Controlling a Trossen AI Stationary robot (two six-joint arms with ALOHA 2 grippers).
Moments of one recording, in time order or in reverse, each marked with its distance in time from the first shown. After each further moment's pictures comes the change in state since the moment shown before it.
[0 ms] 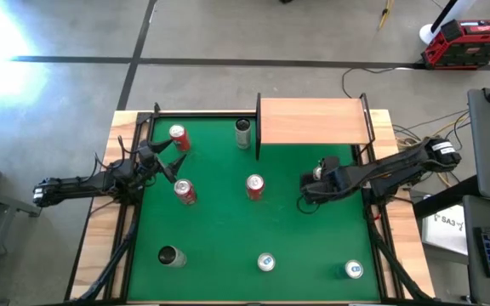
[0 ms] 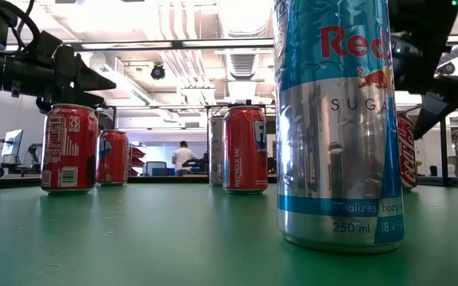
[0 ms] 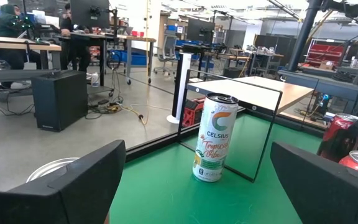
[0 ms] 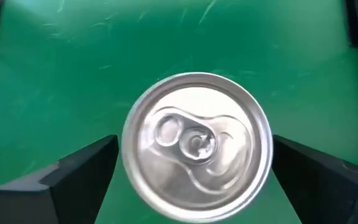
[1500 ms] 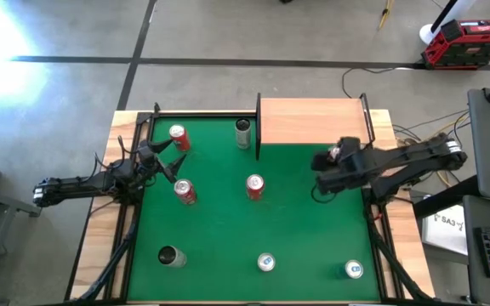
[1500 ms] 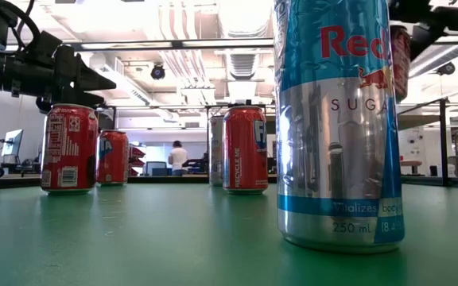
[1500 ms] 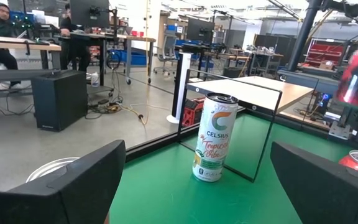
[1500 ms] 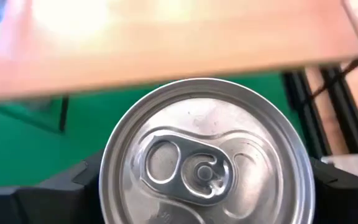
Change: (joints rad) left arm 0.000 0.000 0.000 0.000 0.000 0.000; right arm -0.011 -0.098 0.383 -0.478 0.164 0.099
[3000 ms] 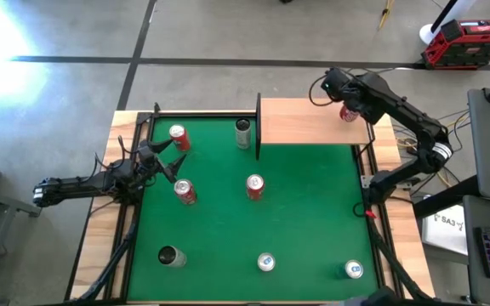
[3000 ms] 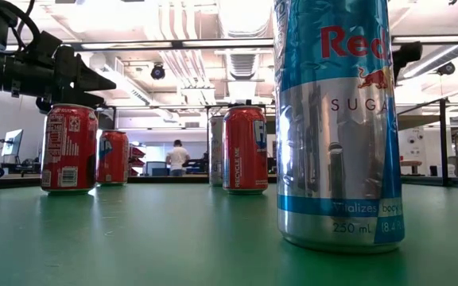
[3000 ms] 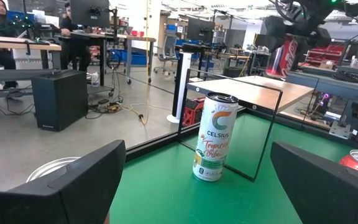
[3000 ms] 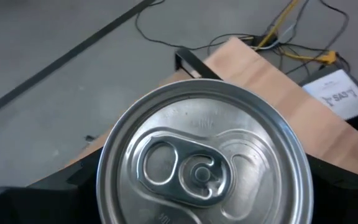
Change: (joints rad) left arm 0.000 0.000 0.000 -0.002 0.000 0.000; right arm -1.001 0.153 0.212 0.190 -0.025 -0.449
